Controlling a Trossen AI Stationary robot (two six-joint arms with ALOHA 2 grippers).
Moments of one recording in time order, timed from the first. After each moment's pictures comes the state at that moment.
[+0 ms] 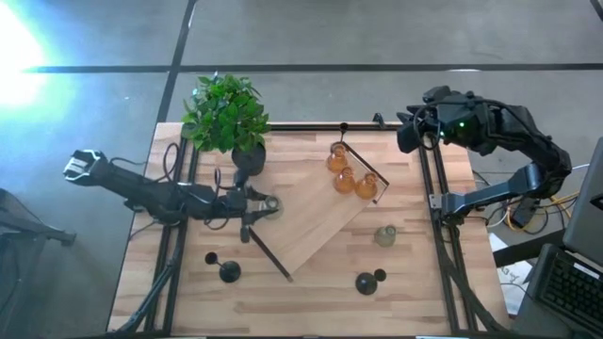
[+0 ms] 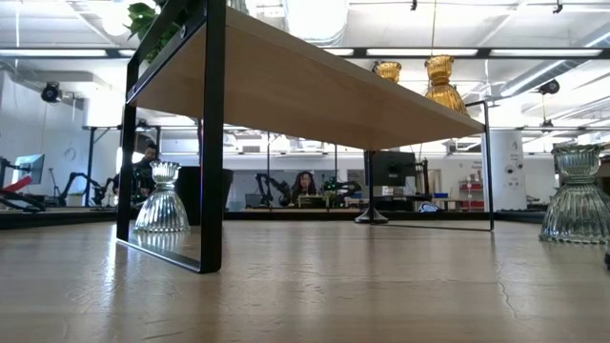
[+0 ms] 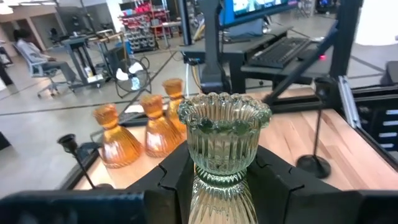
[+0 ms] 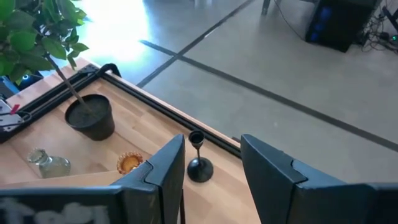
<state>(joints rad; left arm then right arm) -0.29 0.99 0.69 0.23 -0.41 0.09 -0.15 1.16 1.74 -1.23 0.63 0.52</state>
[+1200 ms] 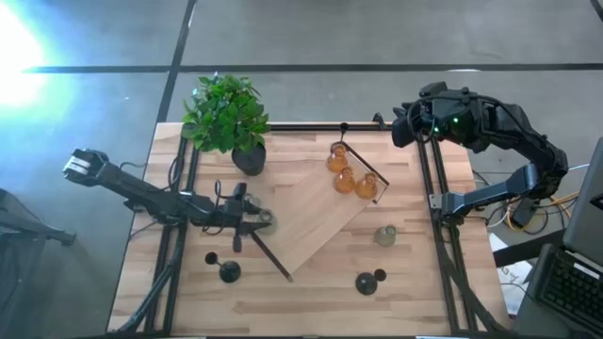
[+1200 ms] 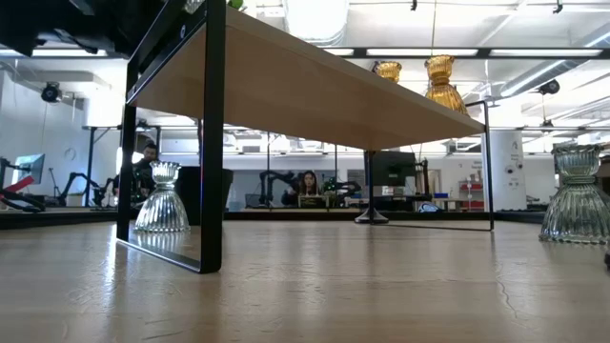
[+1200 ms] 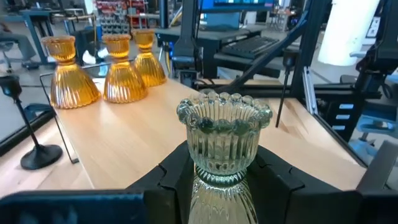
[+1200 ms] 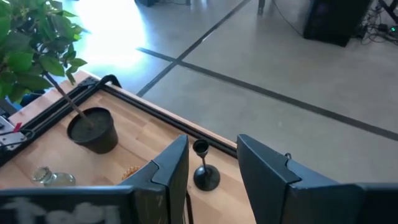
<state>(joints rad) -0.32 0.97 0.38 0.52 -0.32 -0.07 -0.18 1.18 1.74 -1.18 0.62 0.55</state>
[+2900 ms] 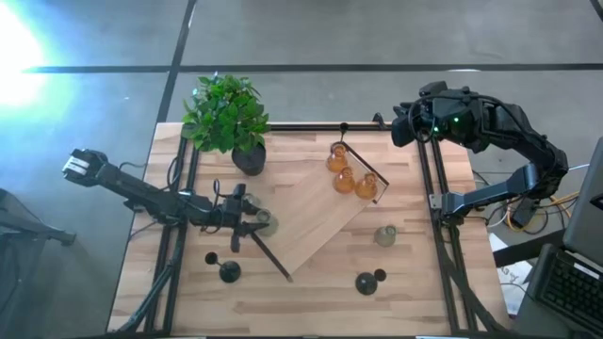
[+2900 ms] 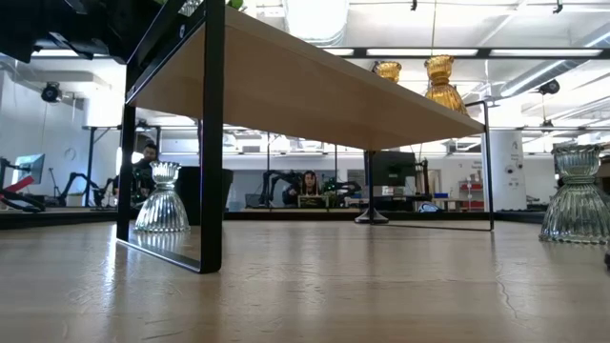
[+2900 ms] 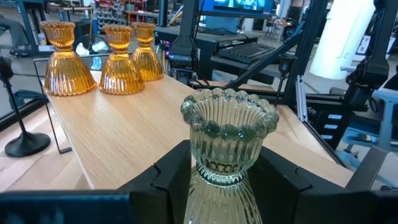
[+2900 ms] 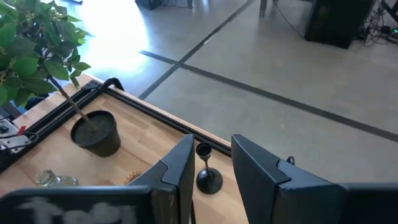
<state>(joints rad) -0.32 0.96 0.34 0.53 -0.30 -0.16 -0.18 1.18 1.74 -1.16 0.62 0.54</state>
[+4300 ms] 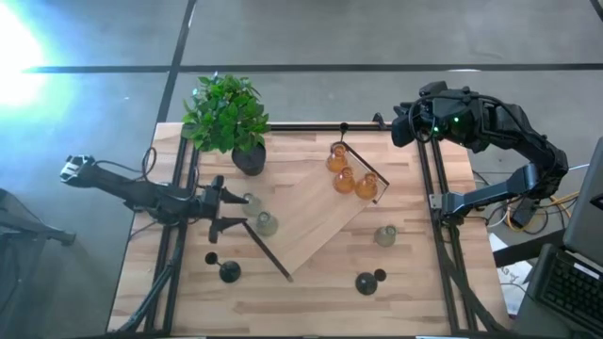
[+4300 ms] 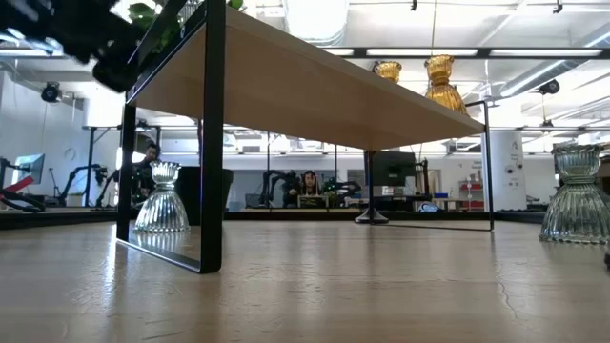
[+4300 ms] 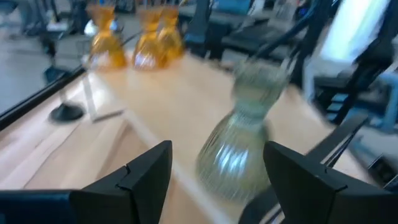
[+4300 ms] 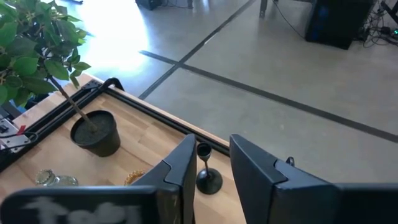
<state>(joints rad) -0.32 0.50 0.34 -0.02 -0.34 -0.19 -0.18 1.18 1.74 -1.16 0.62 0.54</state>
